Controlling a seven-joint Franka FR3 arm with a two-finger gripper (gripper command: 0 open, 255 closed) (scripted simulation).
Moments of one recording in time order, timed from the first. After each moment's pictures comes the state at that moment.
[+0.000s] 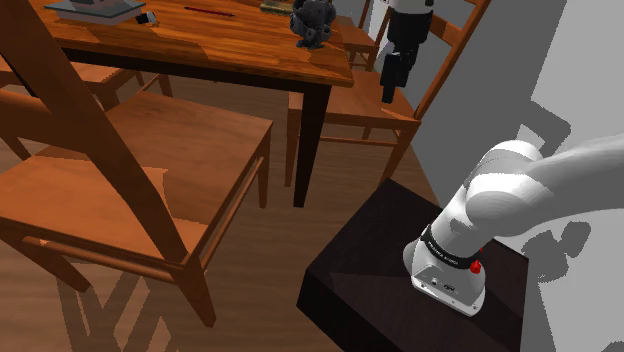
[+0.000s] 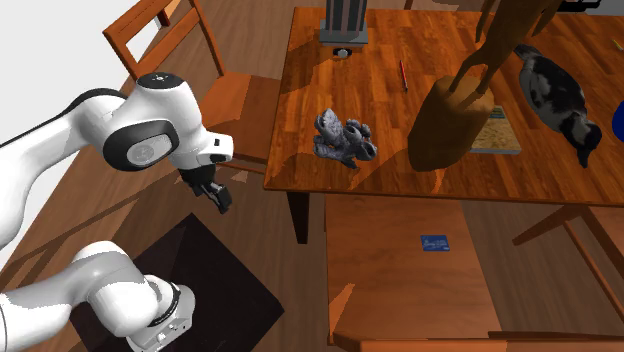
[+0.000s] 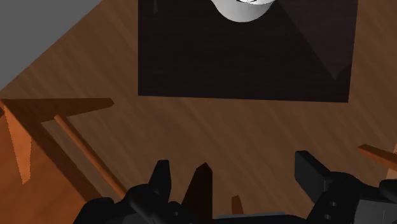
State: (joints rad) arm -0.02 -0.77 0.00 -2.43 -0.10 1.53 -0.12
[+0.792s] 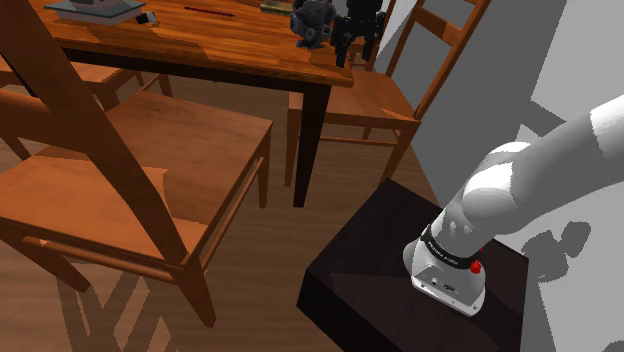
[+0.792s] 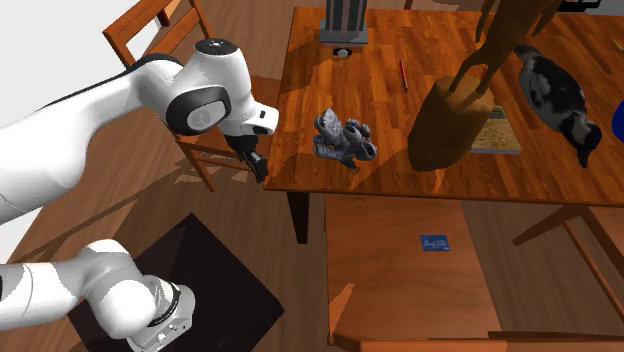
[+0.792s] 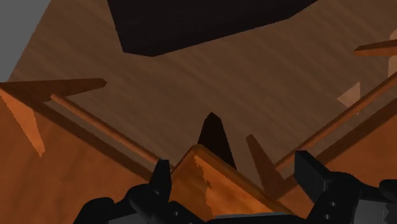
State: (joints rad) arm -0.09 -0.42 0.01 -2.13 -0.05 1.66 0.10
